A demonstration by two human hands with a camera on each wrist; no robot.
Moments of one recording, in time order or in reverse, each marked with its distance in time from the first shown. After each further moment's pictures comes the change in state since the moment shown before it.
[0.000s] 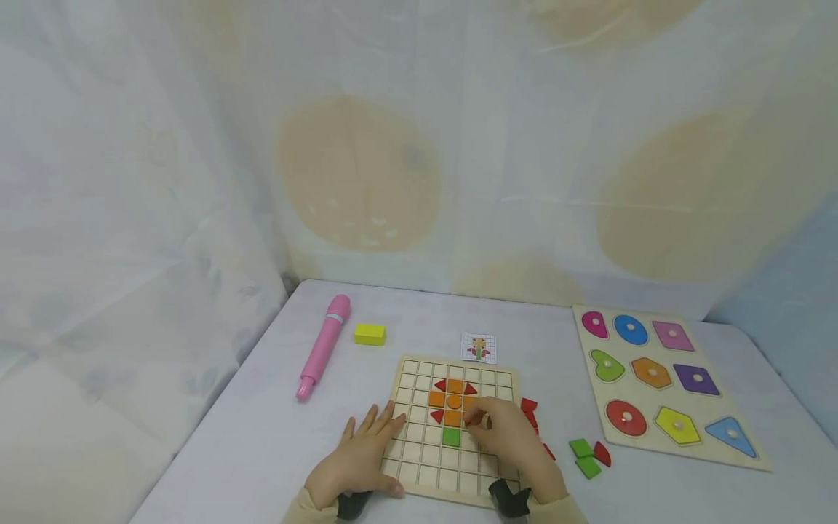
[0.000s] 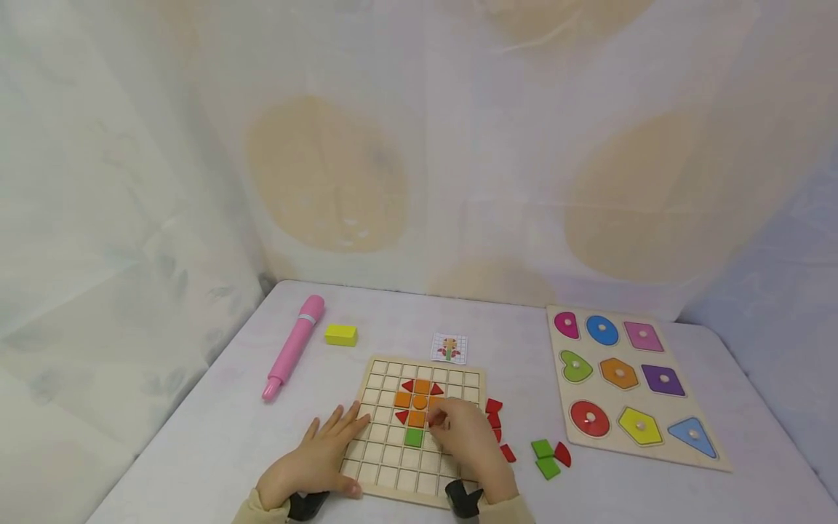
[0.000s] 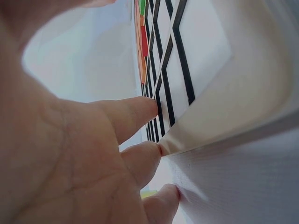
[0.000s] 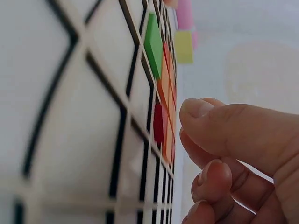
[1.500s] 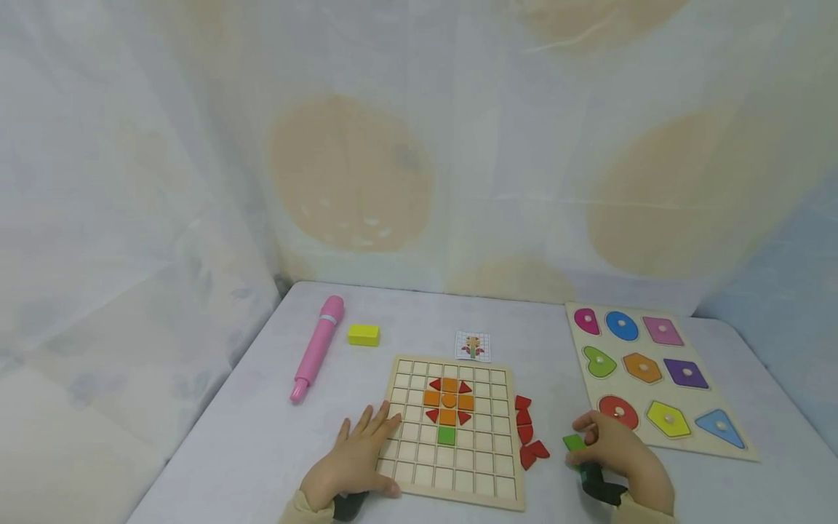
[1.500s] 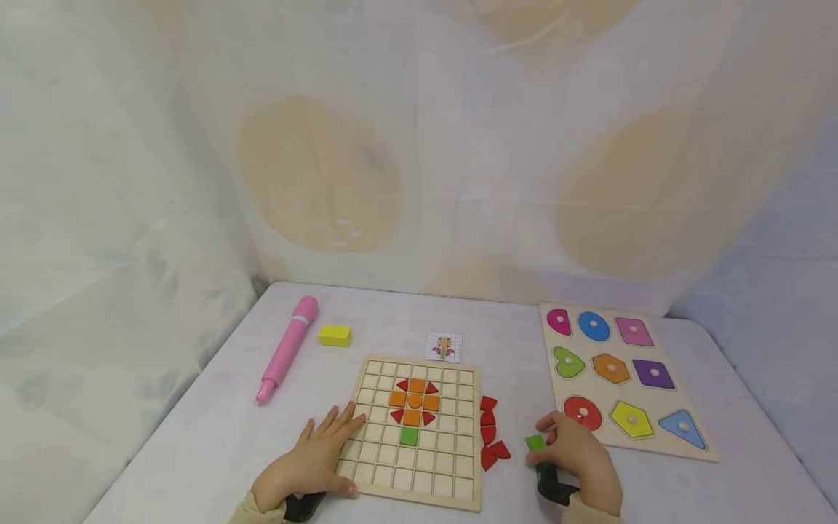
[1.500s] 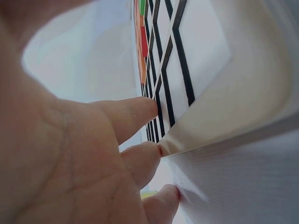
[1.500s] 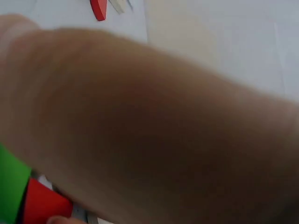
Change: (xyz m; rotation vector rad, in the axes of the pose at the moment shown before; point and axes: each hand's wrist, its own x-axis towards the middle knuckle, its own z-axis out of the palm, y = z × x) left_hand 0.004 -0.005 0.004 -0.015 -0.009 -0.005; right_hand -0.054 0.092 -0.098 0.059 -0.120 0.515
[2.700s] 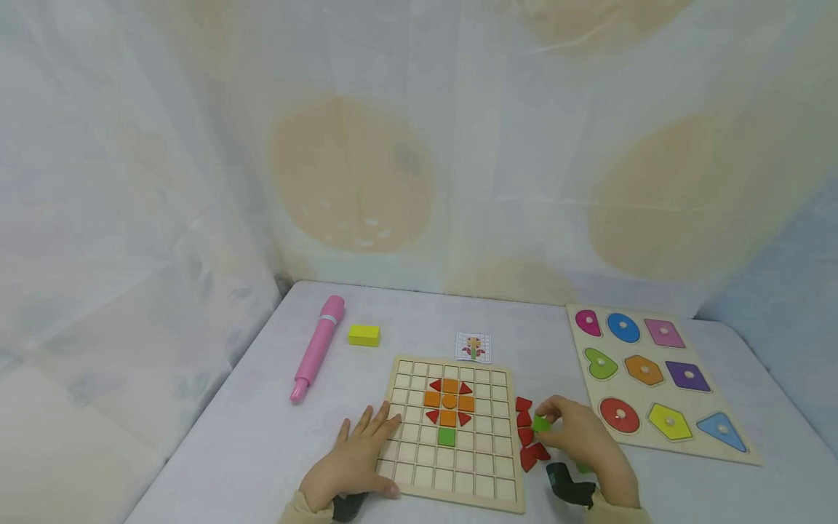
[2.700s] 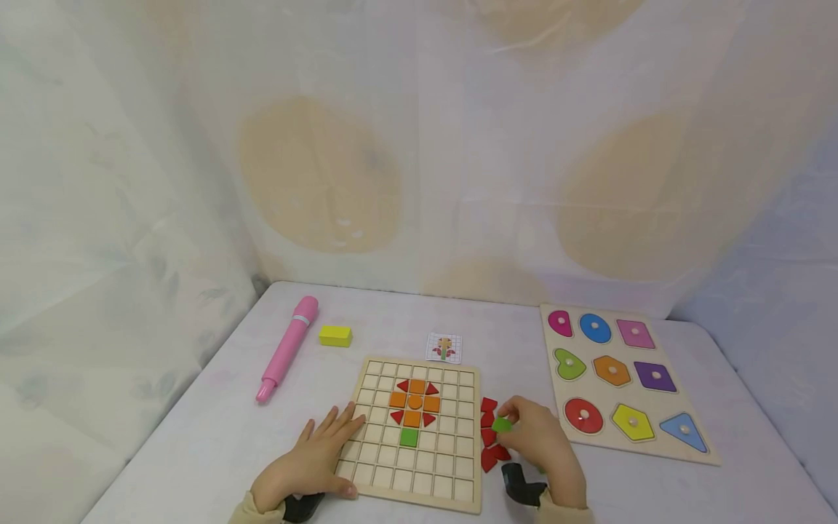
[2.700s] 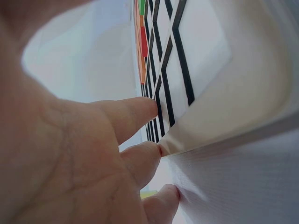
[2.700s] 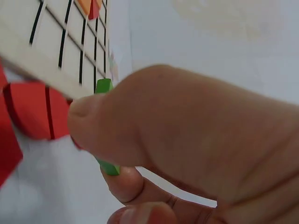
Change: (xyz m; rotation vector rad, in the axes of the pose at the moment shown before) left_hand -0.001 0.001 -0.001 -0.004 -0.001 -0.001; right_hand -0.005 -0.052 0.022 -0.083 0.107 -0.151
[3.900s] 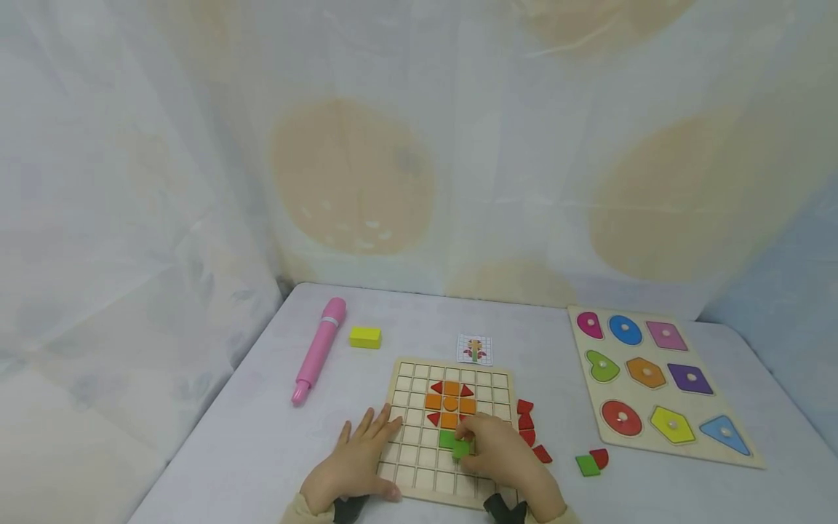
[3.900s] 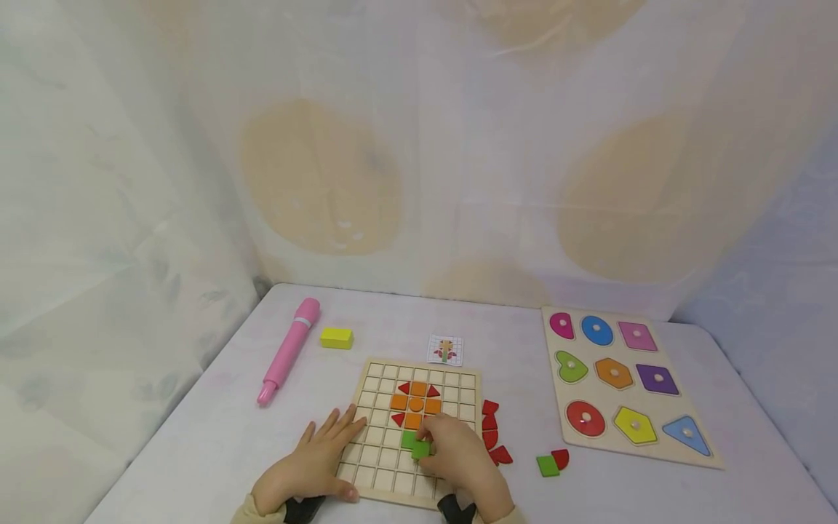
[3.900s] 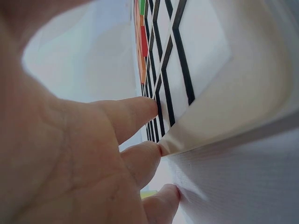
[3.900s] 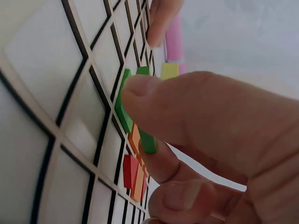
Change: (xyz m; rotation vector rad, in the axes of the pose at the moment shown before) left_hand -0.001 0.002 -0.002 -0.007 0.008 0.011; right_hand -0.003 -0.069 0.071 -0.042 -0.134 -0.410
